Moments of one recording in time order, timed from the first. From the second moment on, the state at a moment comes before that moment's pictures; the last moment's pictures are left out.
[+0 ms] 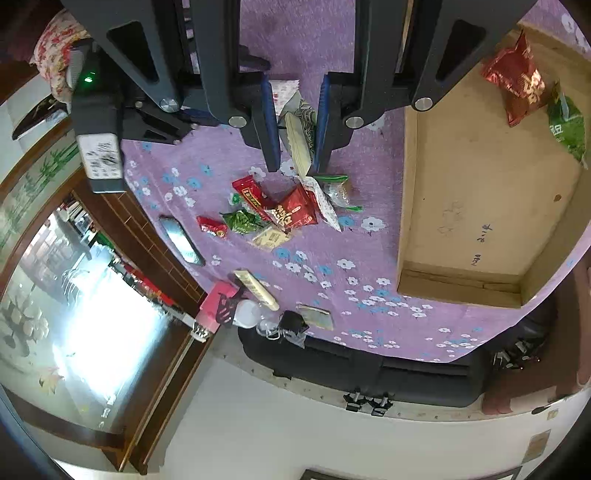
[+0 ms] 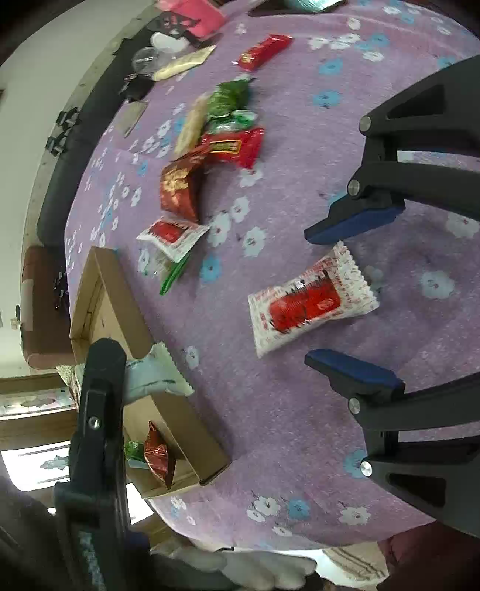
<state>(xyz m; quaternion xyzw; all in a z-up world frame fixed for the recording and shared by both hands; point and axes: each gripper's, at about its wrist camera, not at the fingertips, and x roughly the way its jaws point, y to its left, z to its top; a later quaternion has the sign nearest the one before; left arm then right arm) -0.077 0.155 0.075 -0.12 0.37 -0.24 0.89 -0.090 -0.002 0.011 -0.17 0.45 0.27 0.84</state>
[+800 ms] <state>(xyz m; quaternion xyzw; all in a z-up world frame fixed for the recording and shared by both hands) -0.070 0.289 0.096 -0.18 0.34 -0.12 0.92 -0.058 0.032 0.070 -0.04 0.45 0.31 0.84</state>
